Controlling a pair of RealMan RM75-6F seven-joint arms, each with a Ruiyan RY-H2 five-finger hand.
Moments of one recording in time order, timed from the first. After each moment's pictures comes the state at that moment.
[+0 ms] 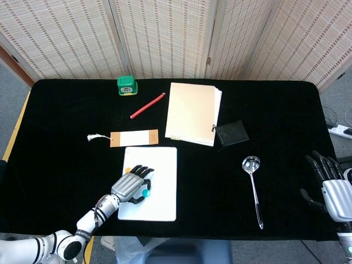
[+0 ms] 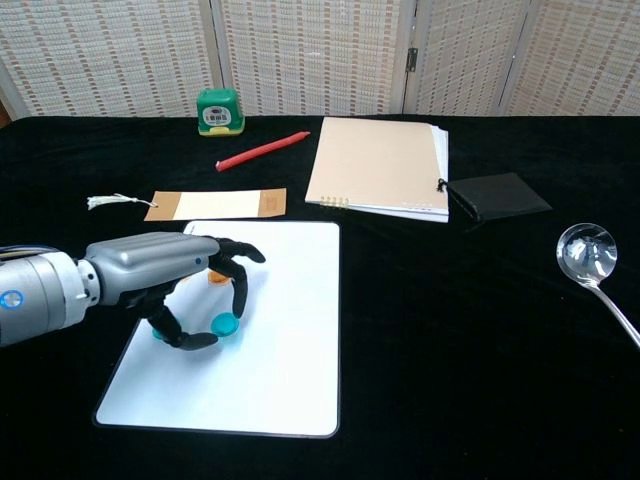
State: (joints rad) left arm -0.67 -1.55 -0.09 -1.55 1.26 0.80 0.29; right arm 0.06 -1.05 0.03 -1.58 -1.57 1.51 0.17
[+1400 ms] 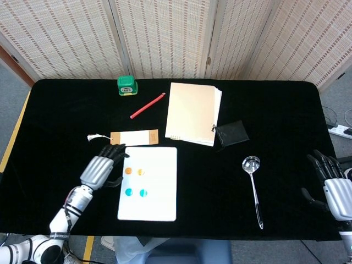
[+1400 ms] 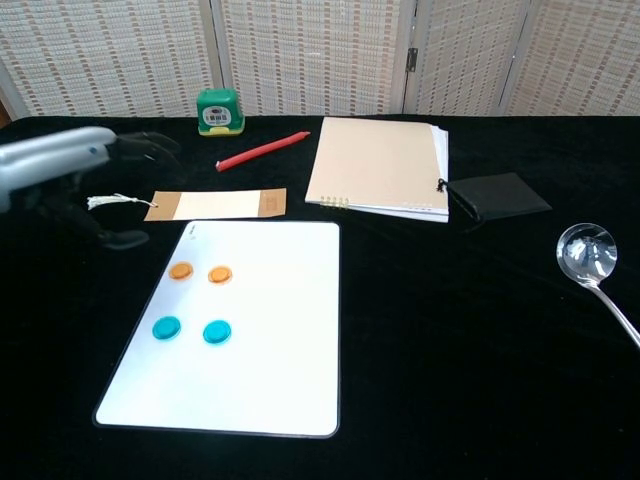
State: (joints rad) left arm -0.58 -1.35 -0.11 -1.68 1.28 1.09 0.14; right arm 0.07 -1.03 0.03 -1.58 -1.56 1.49 0.22
